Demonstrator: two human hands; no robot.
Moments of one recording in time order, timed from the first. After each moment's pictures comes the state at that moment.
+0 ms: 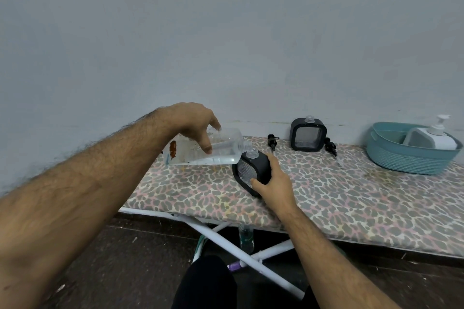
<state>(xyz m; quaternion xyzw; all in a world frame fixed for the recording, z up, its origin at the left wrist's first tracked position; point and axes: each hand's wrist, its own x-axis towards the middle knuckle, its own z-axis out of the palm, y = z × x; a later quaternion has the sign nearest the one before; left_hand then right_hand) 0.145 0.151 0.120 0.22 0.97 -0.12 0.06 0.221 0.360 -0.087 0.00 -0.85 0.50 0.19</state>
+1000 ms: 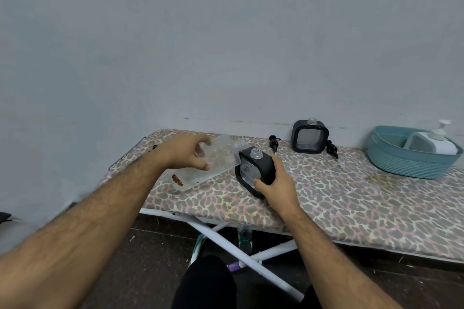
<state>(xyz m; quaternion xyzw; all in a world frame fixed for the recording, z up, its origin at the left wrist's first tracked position) 0.152 0.098 0.035 0.24 0.96 0.15 0.01 0.225 0.361 -0.083 0.00 -0.84 0.52 0.18</state>
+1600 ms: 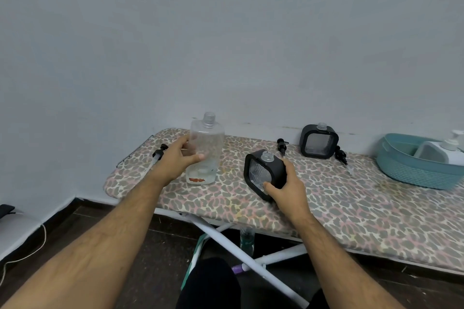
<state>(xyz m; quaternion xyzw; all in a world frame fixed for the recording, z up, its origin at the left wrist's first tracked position) 0.150 0.062 -0.022 0.12 0.83 0.55 -0.05 0.226 0.361 -0.083 -0.02 -0.84 0.52 0.18</state>
